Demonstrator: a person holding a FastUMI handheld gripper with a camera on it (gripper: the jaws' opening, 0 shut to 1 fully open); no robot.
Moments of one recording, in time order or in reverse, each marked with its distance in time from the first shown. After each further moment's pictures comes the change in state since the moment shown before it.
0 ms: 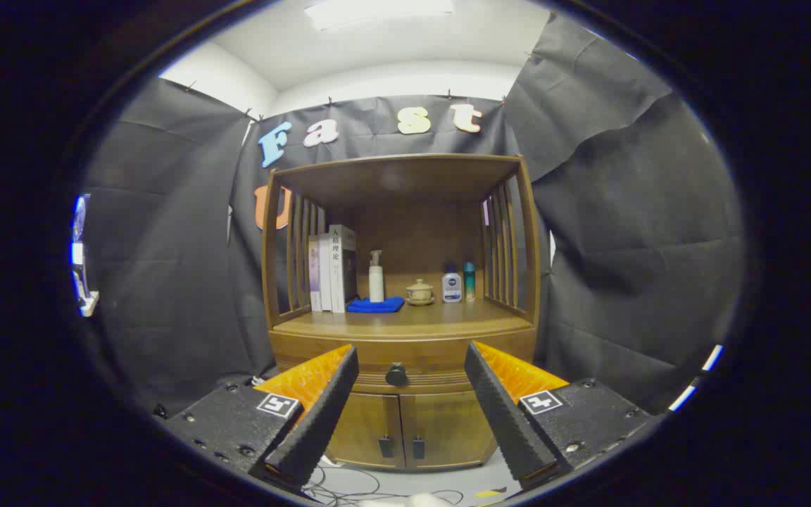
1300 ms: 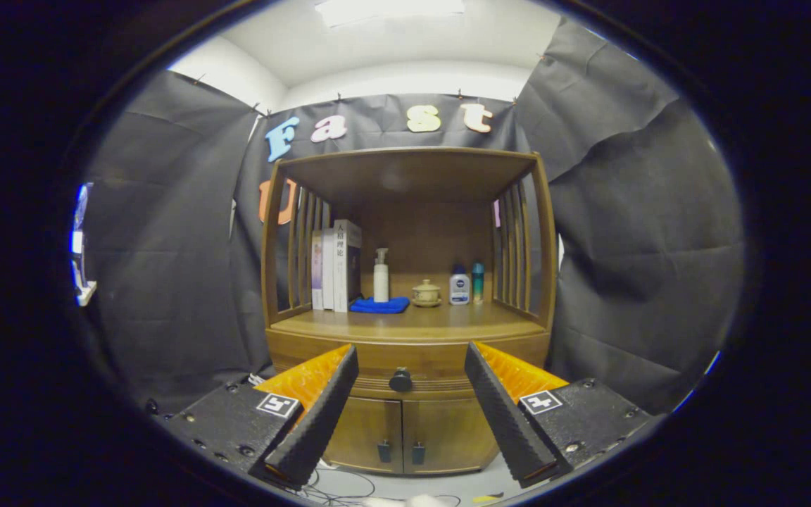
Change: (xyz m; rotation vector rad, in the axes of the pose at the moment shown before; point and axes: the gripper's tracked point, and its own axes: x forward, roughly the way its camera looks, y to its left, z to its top) arm 0.043 0.017 -0.015 -0.046 -0.003 0.026
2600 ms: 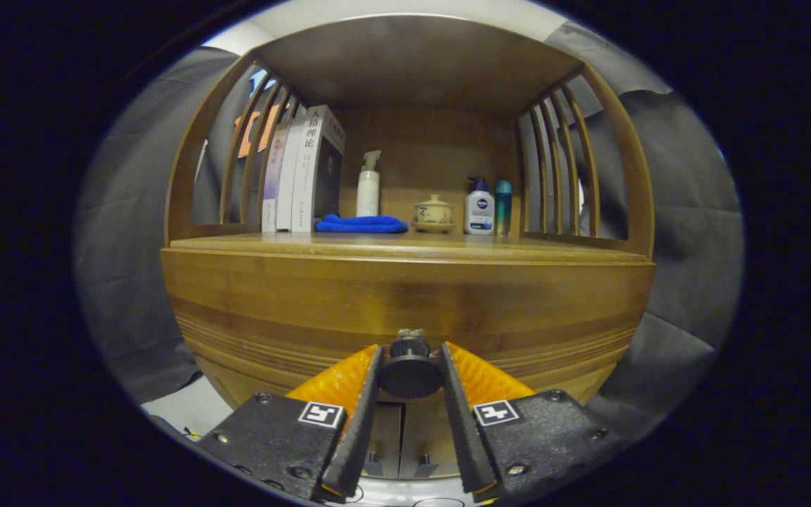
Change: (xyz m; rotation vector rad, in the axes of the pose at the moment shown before) arm 0.194 0.004 -0.146 -0.026 0.206 -0.080
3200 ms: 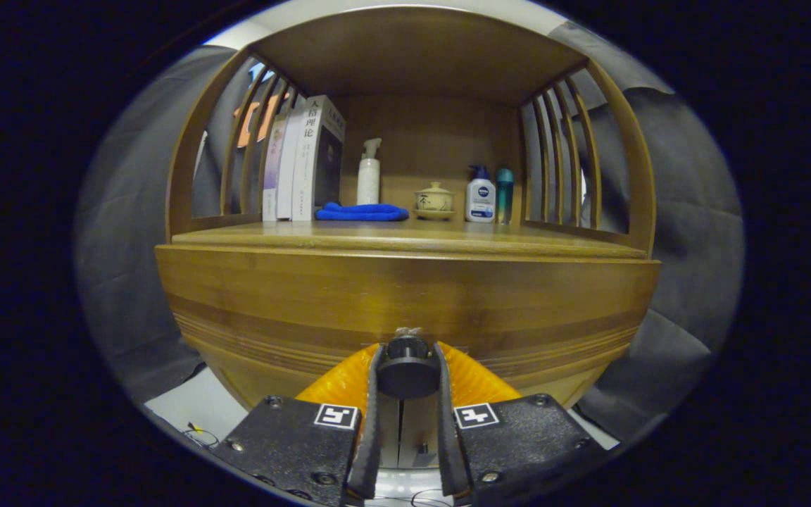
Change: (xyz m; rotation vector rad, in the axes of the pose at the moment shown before) arm -0.010 -0.003 -0.004 -0.009 0.061 0.008
